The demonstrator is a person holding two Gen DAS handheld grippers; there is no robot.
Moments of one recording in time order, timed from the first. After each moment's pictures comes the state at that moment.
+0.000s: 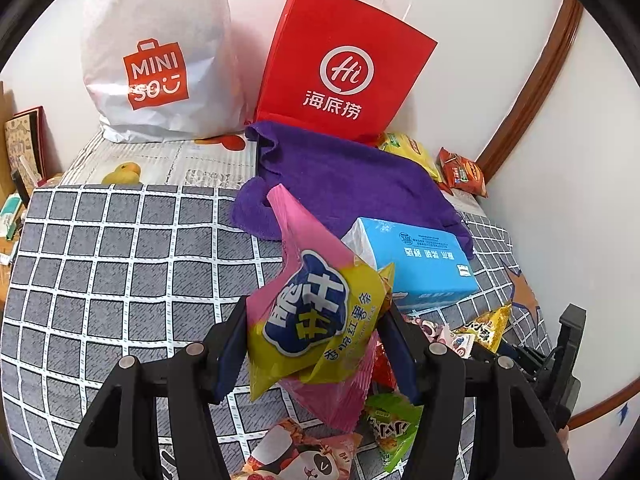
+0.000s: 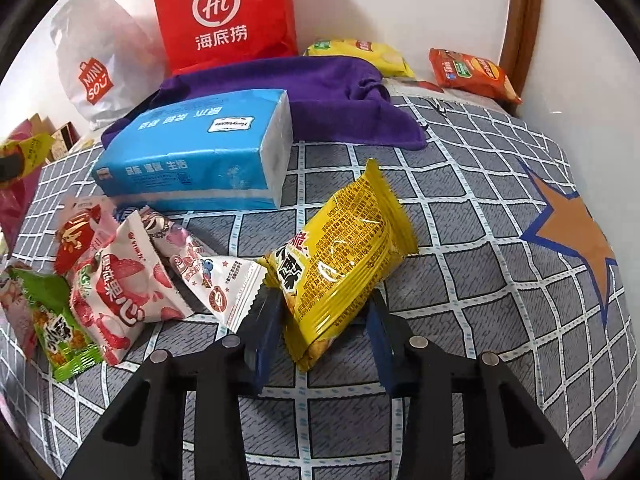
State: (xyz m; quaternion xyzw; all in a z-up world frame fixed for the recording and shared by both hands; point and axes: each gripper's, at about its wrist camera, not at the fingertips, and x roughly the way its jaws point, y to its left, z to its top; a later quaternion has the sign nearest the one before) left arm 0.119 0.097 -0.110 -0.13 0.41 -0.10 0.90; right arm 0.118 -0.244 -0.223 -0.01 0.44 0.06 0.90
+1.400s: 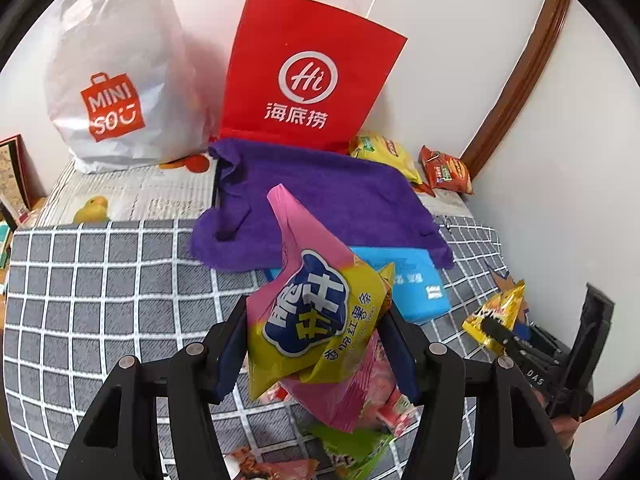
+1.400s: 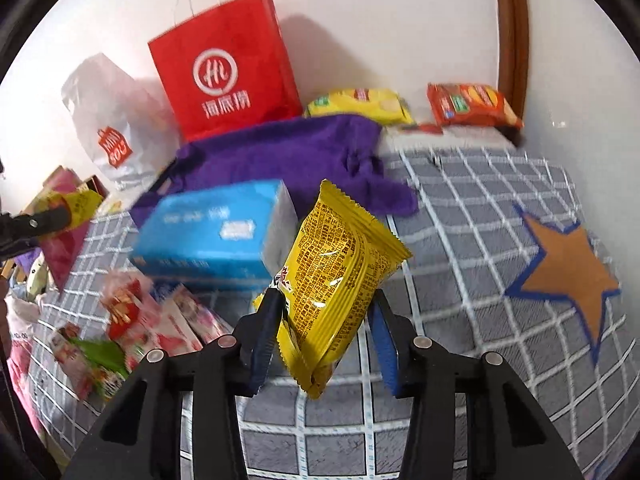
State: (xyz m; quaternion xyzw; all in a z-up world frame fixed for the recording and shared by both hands) left arm 0.149 0.065 -0.081 -0.11 0.42 -0.12 0.89; right arm 0.135 -0.269 -0.164 0.05 0.38 0.10 0.92
